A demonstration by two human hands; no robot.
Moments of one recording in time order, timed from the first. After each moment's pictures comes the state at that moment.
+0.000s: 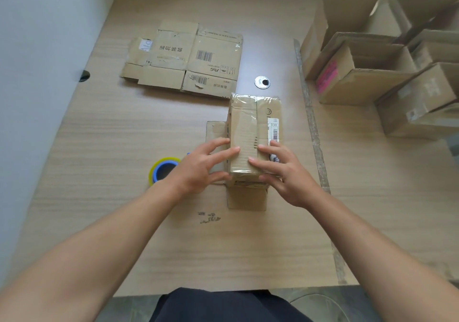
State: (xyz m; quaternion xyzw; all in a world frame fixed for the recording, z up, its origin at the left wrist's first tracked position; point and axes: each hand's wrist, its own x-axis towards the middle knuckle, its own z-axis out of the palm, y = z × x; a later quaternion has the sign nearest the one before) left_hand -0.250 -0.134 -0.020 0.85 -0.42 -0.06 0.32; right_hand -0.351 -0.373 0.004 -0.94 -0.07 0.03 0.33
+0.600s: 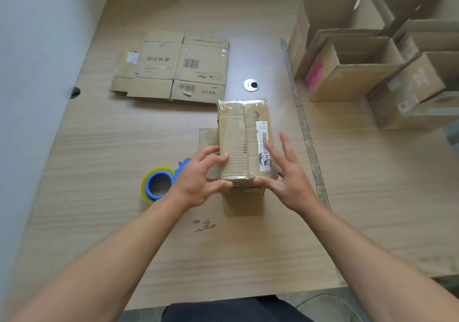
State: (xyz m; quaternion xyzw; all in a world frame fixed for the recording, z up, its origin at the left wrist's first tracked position) left_hand -0.268 -0.156 -0.018 0.82 -0.26 -0.17 0.49; right_hand -0.362 -0.384 -0.010 -0.85 0.07 -0.02 0.52
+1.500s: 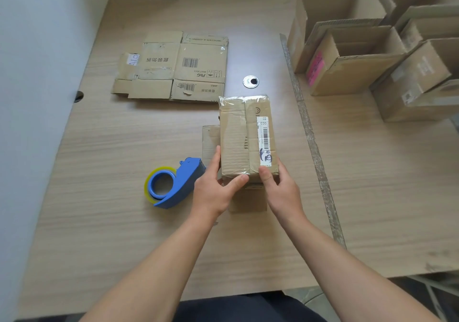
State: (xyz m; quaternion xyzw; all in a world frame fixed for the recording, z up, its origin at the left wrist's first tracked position) left_hand -0.313 -0.189 -0.023 0.83 -0.05 -0.17 0.52; right_hand -0.378 -0.342 -0.032 -0.76 0.29 -0.06 0.58
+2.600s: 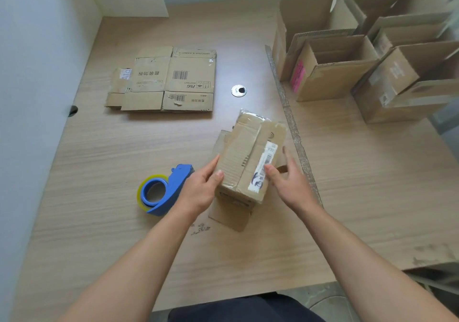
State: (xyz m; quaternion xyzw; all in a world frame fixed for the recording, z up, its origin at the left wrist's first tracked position) left_hand -0.299 -0.184 -0.004 0.80 -0.07 -0.28 0.52; right_hand -0.385 -0.399 -0.019 -0.78 0.30 -0.01 0.56
